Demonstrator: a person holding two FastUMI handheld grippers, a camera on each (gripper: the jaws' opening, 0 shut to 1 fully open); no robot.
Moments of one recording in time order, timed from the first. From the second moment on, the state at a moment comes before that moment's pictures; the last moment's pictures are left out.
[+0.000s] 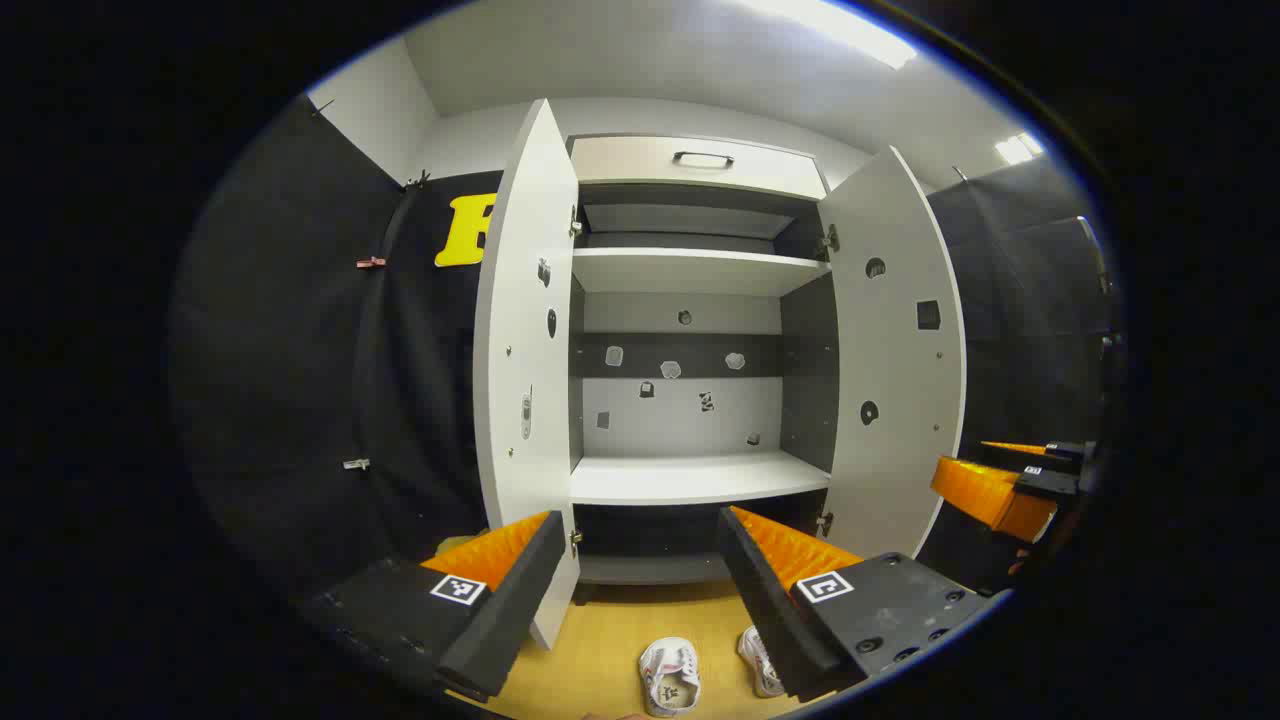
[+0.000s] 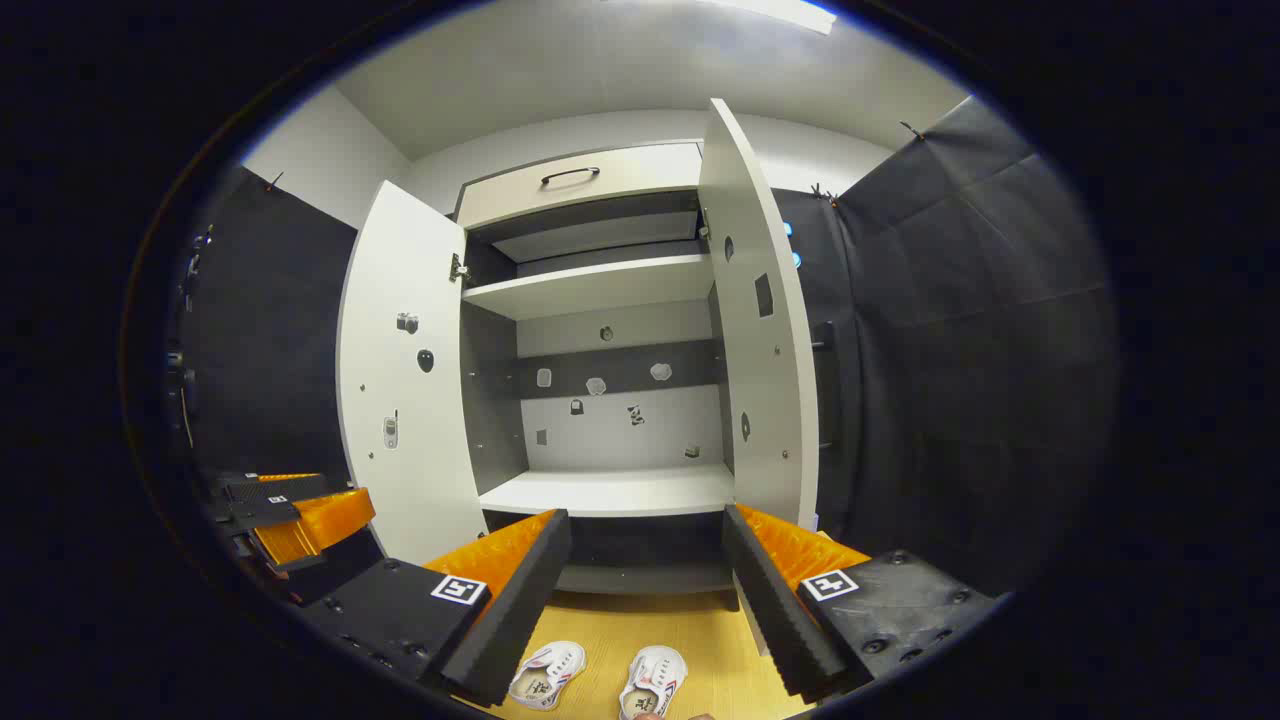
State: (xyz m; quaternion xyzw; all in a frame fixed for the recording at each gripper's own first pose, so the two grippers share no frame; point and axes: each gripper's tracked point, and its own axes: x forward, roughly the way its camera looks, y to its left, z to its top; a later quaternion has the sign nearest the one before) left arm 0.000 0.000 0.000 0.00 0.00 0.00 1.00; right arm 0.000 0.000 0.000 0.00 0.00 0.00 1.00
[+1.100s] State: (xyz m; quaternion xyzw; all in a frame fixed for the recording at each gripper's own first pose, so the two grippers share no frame) left arm 0.035 0.022 -0.028 0.00 0.02 0.00 1.00; right arm 0.023 0.006 -0.041 -0.02 0.04 -0.02 1.00
